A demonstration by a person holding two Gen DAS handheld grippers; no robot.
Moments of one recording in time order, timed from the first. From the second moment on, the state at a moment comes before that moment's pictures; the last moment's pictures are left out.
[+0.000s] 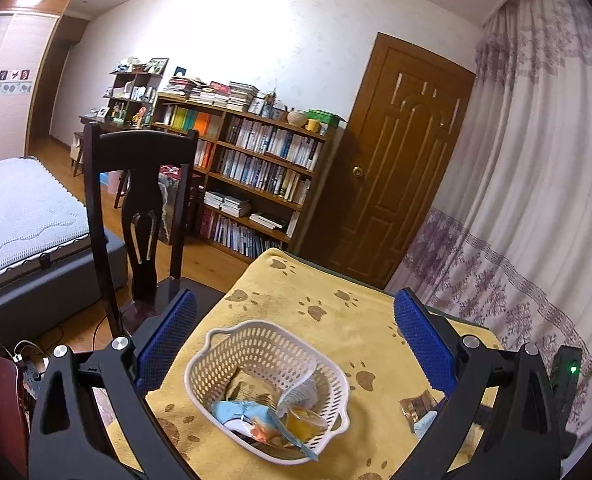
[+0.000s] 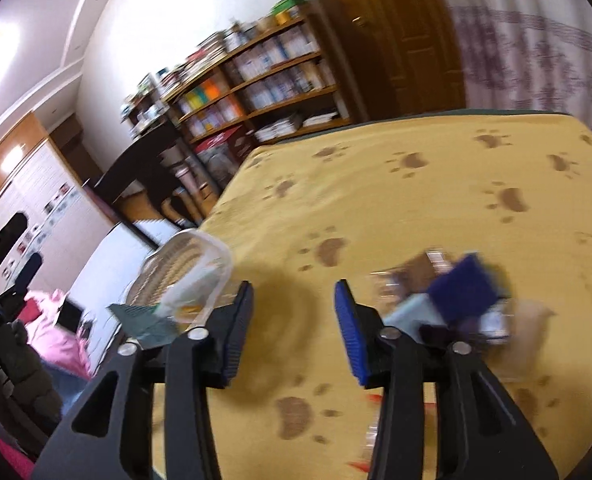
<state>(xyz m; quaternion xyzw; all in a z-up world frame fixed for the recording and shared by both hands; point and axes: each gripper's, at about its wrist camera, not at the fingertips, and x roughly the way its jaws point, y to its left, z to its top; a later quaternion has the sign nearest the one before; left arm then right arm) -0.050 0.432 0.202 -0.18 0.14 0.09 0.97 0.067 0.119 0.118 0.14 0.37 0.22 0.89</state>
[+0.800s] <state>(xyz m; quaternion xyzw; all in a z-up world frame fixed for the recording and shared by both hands) -0.044 0.400 0.198 -0.14 0.15 0.06 0.98 0.064 0.009 0.056 0.19 0.41 0.10 0.89</state>
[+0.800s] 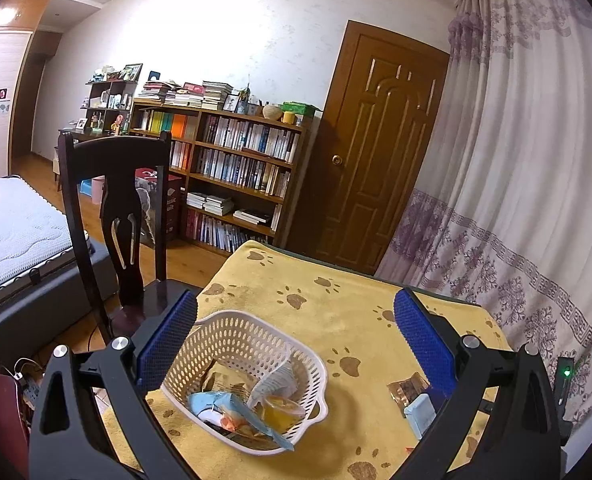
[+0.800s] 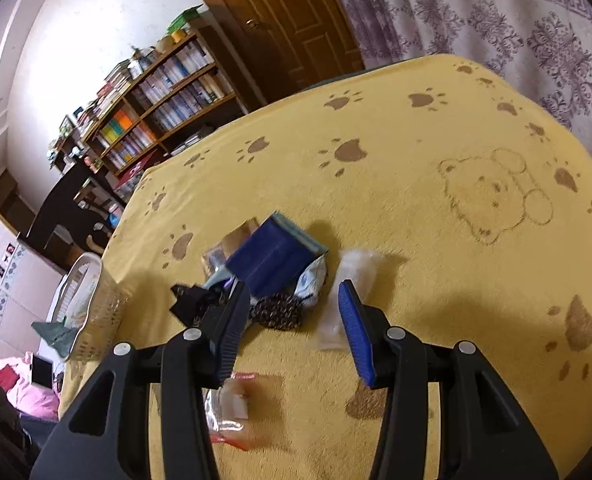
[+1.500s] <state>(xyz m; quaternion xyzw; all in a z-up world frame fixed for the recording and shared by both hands) -0.040 0.390 0.197 -0.13 0.16 0.05 0.98 0.075 0.086 0.032 -0.05 0.40 0.12 0.91</state>
